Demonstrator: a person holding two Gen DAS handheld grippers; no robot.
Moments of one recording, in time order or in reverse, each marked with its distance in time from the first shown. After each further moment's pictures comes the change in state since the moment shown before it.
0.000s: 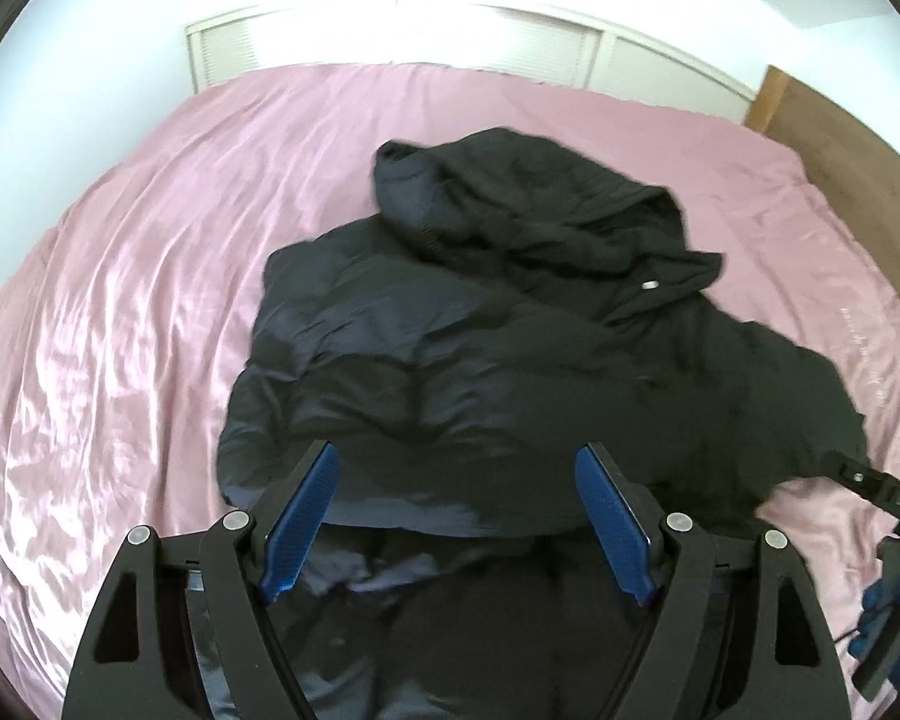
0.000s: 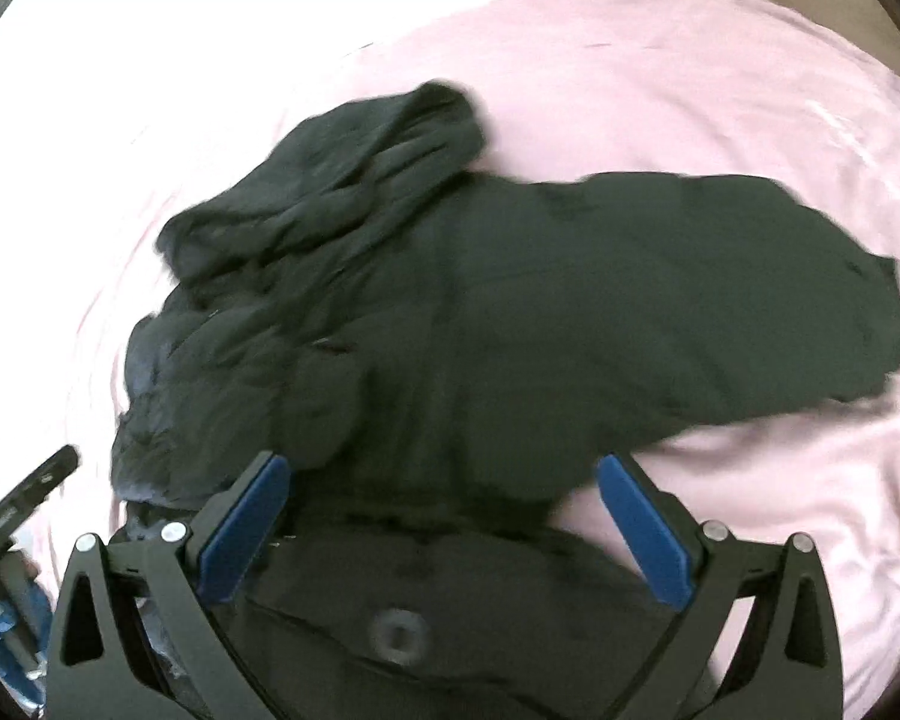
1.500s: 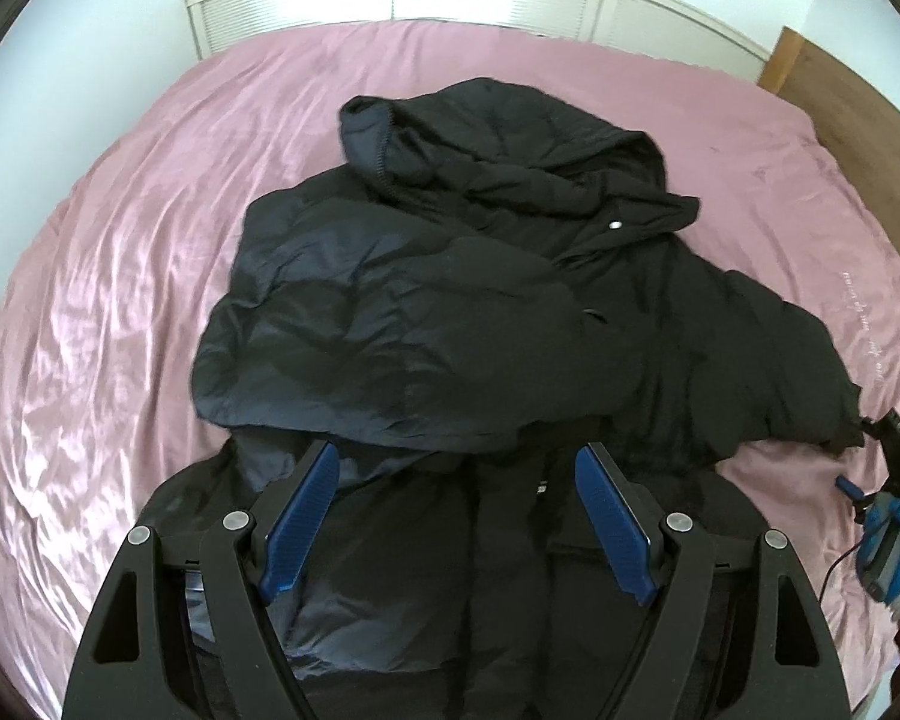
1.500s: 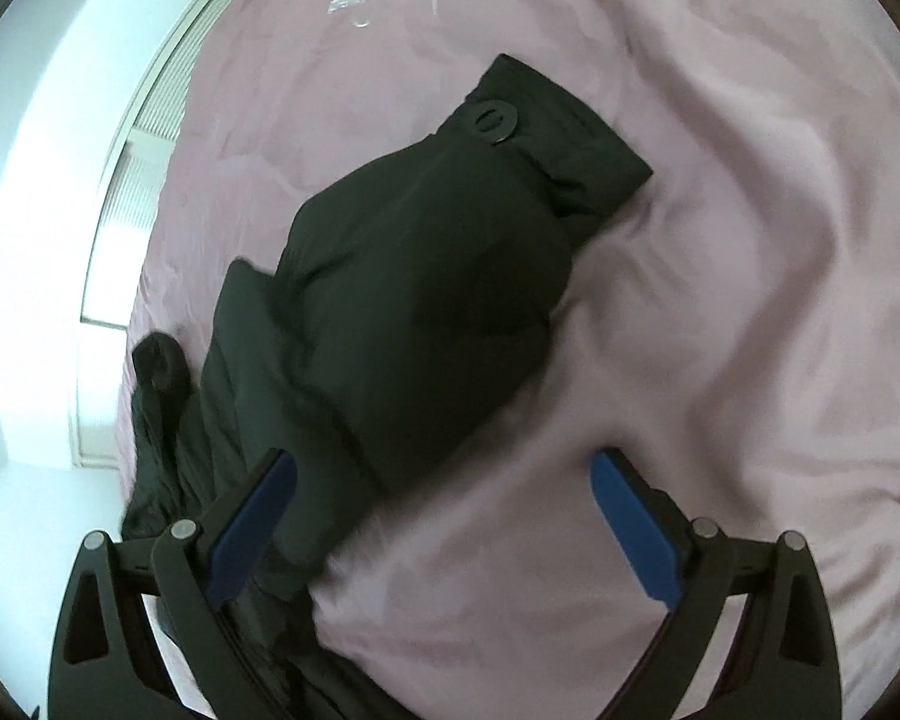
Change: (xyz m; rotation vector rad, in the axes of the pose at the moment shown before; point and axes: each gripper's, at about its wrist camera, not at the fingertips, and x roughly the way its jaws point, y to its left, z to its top) left arm -0.009 -0.057 -0.019 -0.028 0.137 0.081; right arm 0.007 -0.302 -0.001 0.753 -0.023 0.073
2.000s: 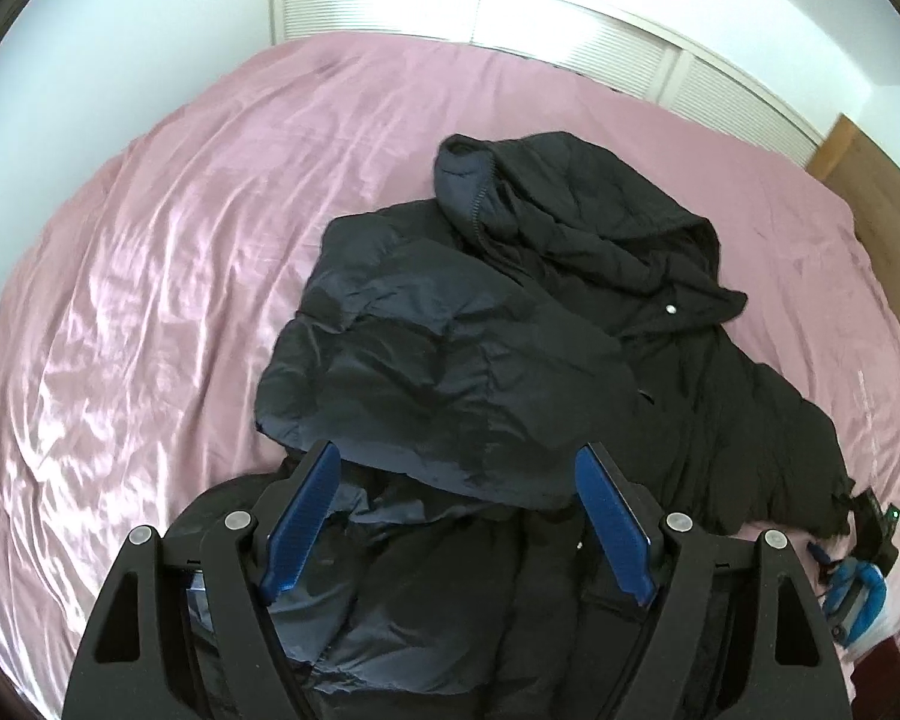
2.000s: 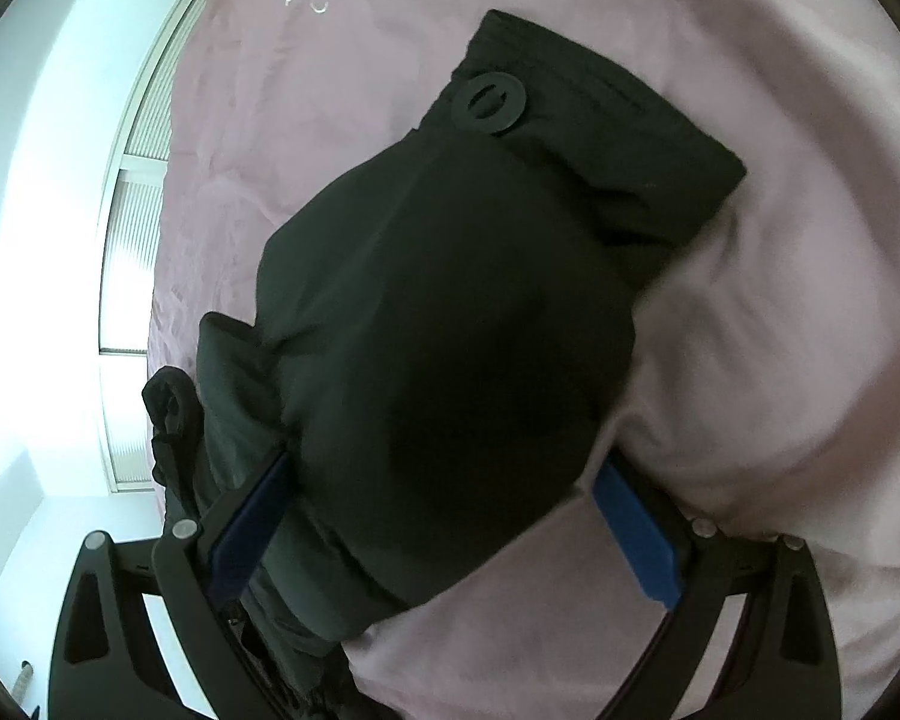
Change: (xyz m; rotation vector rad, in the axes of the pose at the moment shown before) left arm -0.021 0.056 0.023 -0.182 -0.061 0.016; right arm 0.038 -0.011 0.032 0.076 0.047 0.076
